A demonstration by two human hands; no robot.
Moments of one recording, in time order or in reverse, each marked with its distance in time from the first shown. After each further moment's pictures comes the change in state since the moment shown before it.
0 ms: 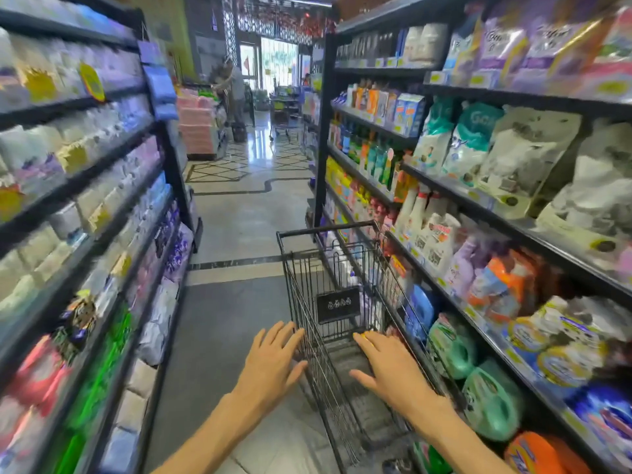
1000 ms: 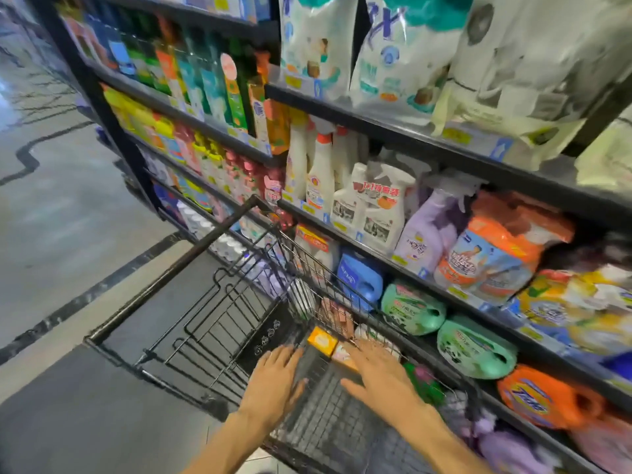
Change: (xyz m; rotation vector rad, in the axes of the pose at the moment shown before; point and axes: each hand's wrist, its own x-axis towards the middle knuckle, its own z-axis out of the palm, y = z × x) left_hand 0.455 -0.042 0.237 -0.019 -0.532 0.627; right_hand 0.265 0.177 0.144 0.286 -0.274 0.746
